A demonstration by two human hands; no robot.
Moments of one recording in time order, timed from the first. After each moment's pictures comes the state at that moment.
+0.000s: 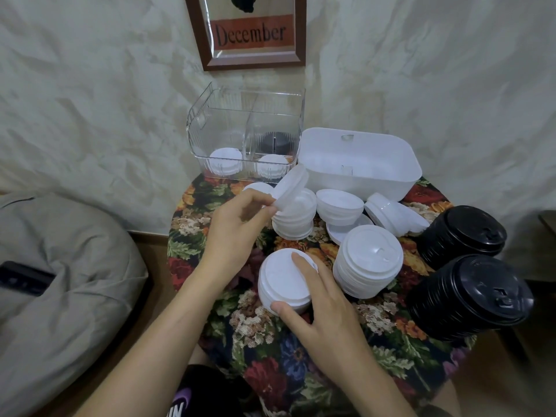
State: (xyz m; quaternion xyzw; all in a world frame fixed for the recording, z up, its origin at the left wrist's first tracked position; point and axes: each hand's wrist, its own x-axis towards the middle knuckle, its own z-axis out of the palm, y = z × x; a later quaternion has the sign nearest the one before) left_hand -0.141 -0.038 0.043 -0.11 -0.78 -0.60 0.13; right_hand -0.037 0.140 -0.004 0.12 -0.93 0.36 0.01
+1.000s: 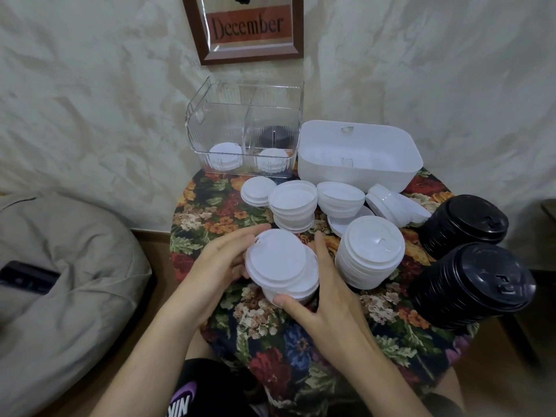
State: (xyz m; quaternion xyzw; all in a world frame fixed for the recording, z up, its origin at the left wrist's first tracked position) left_hand -0.092 -0.067 0.025 0.00 -0.66 -0.74 -0.12; right_hand -0.036 0.140 0.003 0.09 -0.90 0.42 -0.01
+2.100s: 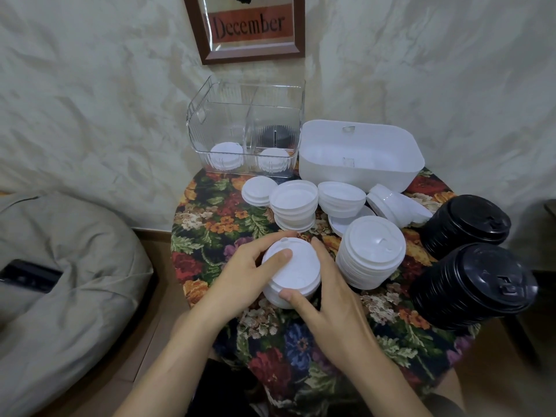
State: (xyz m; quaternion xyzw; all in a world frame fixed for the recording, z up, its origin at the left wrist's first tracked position) left_hand -0.089 -0.036 0.023 -0.13 -0.76 -0.63 -0.09; right_hand -0.039 0.142 -0.009 0.09 -0.90 0.43 0.02
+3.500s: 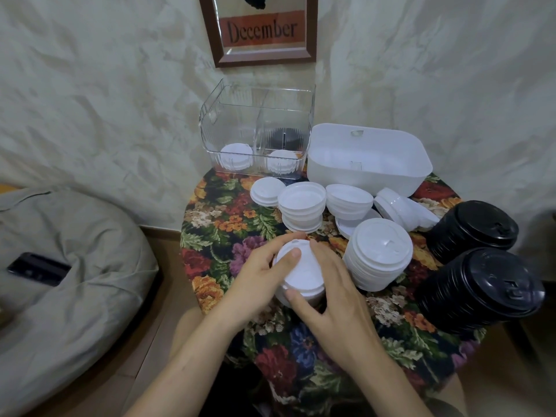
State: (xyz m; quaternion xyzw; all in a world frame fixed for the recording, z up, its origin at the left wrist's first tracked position) left_hand -0.083 -0.027 0.007 -0.09 -0.72 -0.68 -0.09; right_hand -0.036 0.137 -0.005 0.12 -0.90 0.40 0.08
